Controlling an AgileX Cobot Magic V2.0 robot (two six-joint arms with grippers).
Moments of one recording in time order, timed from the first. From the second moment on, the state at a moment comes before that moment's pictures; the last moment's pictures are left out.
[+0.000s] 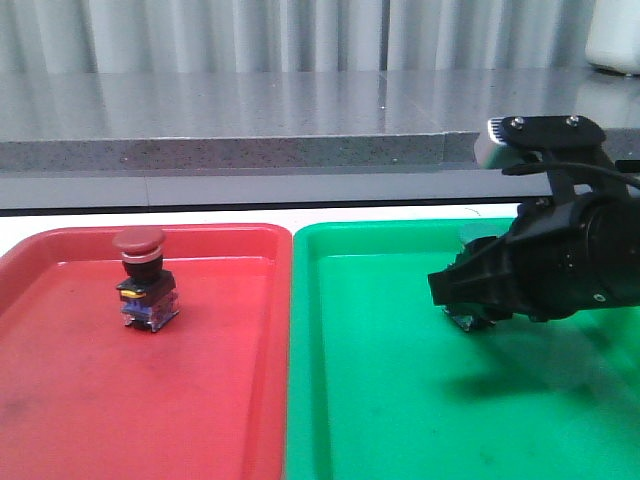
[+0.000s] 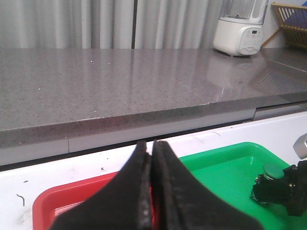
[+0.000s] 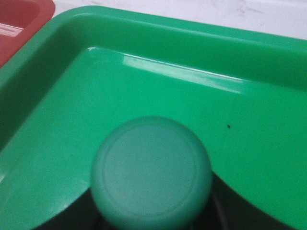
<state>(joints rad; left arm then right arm) -0.42 0.41 -0.39 0.10 0.11 -0.21 0.39 1.75 -0.49 -0.04 -0.67 0.15</state>
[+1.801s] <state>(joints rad) -0.42 0.41 -0.39 0.10 0.11 -0.21 0.39 1.75 -0.45 -0.07 -0.72 0.19</state>
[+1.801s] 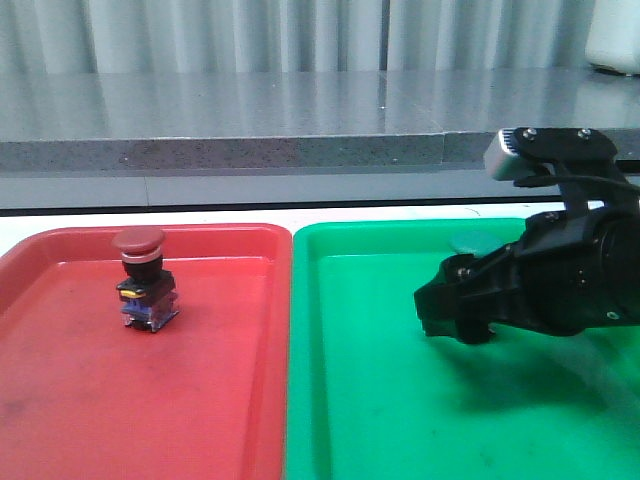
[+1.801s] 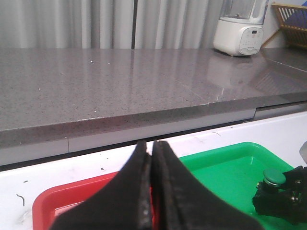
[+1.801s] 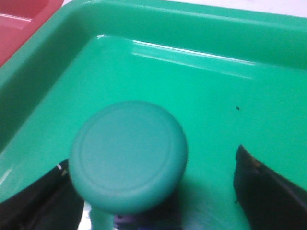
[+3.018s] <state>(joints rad) -0.42 0.41 -0.39 0.10 0.10 -0.21 0.39 1.58 0.00 0.03 -1.14 0.15</state>
